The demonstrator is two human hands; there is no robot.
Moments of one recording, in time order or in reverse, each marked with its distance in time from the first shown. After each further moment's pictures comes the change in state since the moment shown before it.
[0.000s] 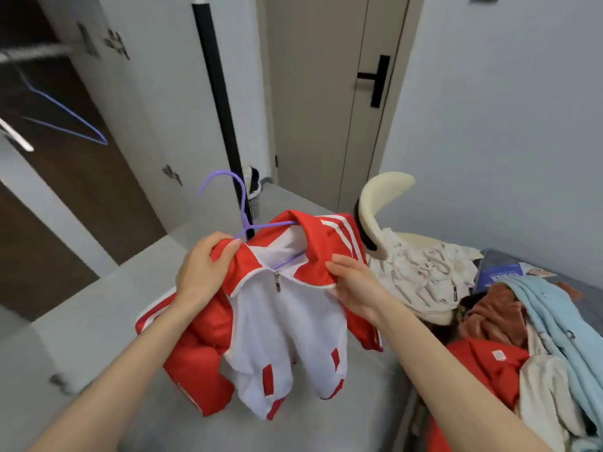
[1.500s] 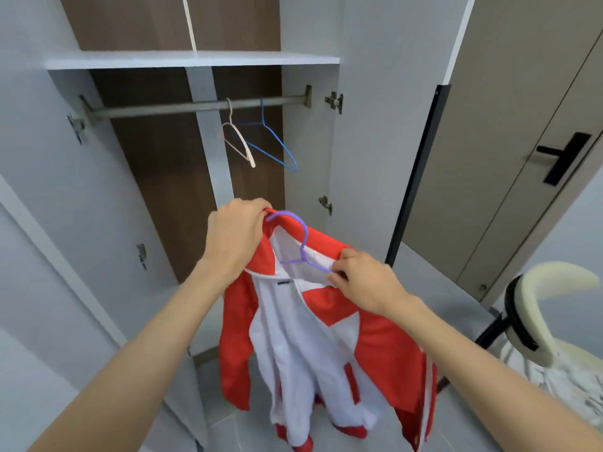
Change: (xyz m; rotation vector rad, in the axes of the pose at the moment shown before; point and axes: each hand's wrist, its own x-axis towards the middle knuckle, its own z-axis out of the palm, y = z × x) left_hand 0.000 -0.052 -0.270 0.735 0.439 0.078; right_hand 0.023 0.007 0.285 -1.684 -0.299 -0.867
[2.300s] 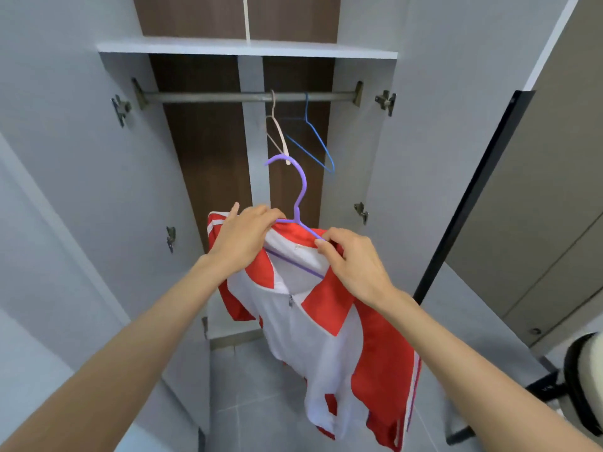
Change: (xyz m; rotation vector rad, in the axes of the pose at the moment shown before) left_hand 0.023 -0.032 0.047 0.031 -0.337 -0.029; right_hand 0.080 -0.002 0.004 0.516 0.208 -0.244
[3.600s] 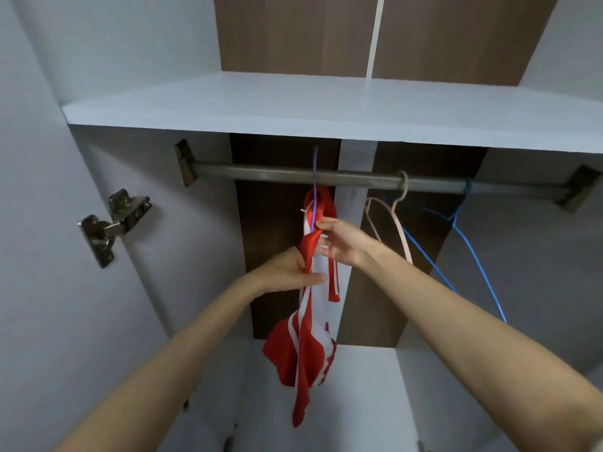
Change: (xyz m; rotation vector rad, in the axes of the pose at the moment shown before) left_hand 0.348 -0.326 0.075 -0.820 -0.327 -0.419; right_hand 0.569 0.085 0.263 1.162 -0.556 0.731
